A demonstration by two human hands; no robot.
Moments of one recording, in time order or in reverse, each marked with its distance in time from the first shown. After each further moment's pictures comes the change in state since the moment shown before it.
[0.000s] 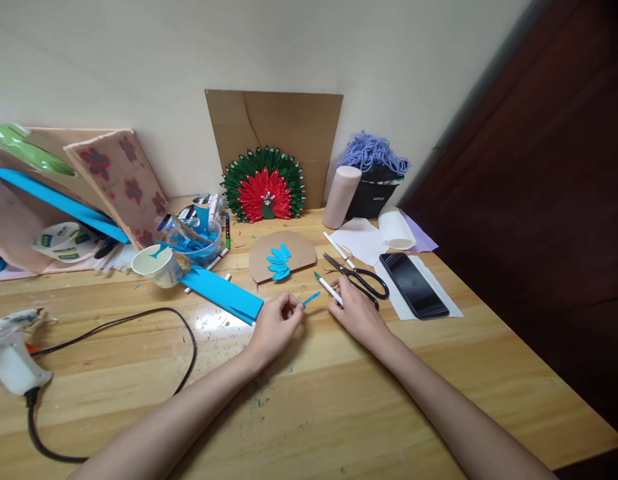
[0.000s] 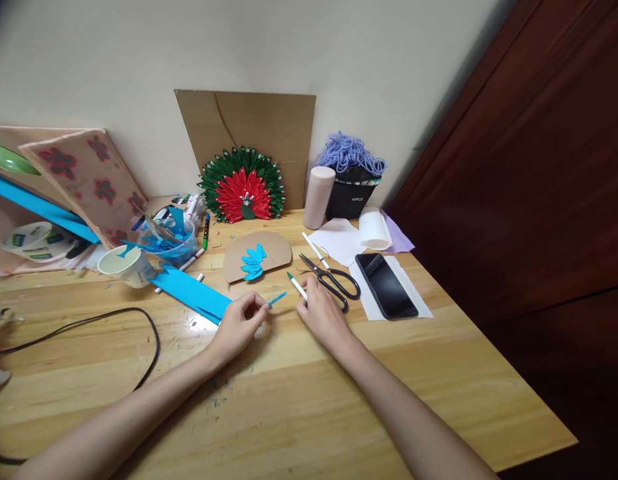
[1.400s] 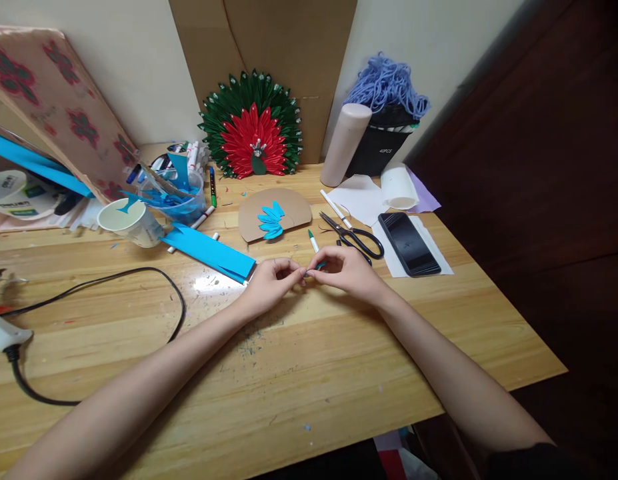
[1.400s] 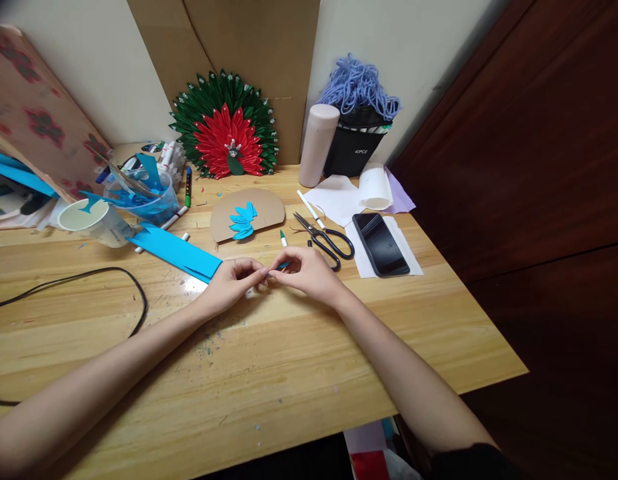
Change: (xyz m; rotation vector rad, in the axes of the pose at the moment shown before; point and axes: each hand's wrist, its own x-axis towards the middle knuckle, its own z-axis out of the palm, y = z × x) left_hand 0.005 0.001 -0.002 -0.239 -0.269 -0.024; right_hand -0.006 -0.009 -0.015 0.735 -0.294 -0.066
